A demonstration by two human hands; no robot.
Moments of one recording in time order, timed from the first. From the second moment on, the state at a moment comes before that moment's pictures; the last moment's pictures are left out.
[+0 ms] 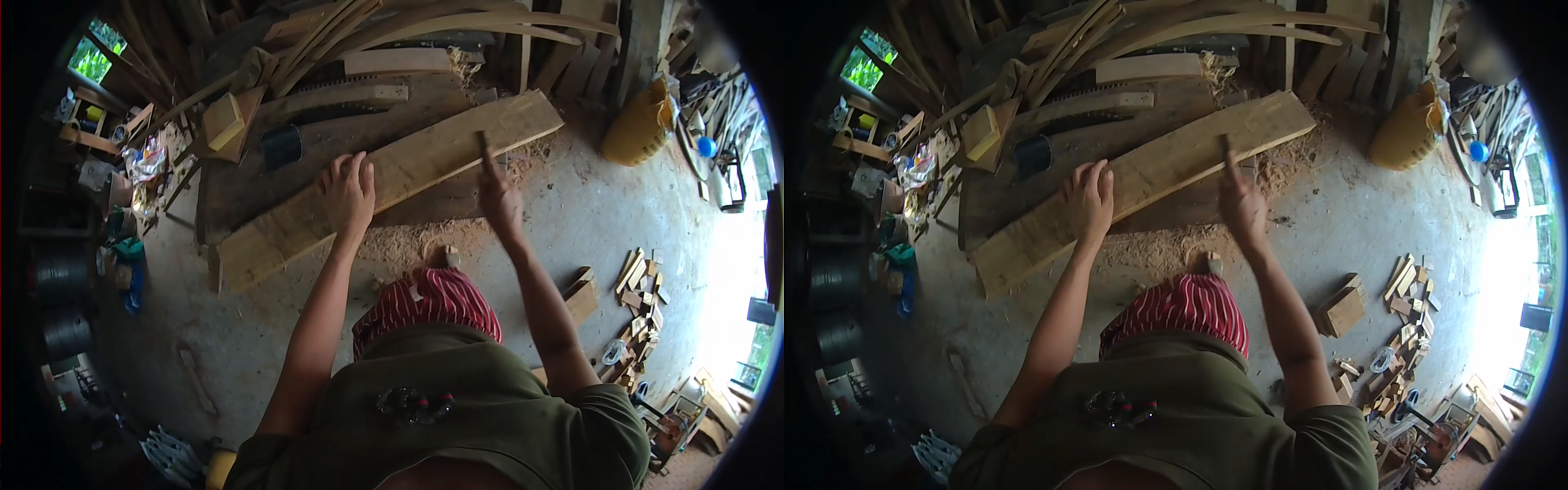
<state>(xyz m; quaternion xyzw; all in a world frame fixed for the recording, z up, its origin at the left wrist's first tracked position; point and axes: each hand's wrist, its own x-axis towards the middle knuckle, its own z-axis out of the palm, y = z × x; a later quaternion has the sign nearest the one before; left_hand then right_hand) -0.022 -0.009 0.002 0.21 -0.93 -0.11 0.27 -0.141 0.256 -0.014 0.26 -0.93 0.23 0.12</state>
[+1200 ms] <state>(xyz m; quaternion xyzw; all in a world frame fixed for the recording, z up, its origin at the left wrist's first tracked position) -0.026 -0.007 0.007 0.20 -0.94 -0.08 0.25 -0.209 0.285 0.003 0.20 -0.96 0.18 0.10</state>
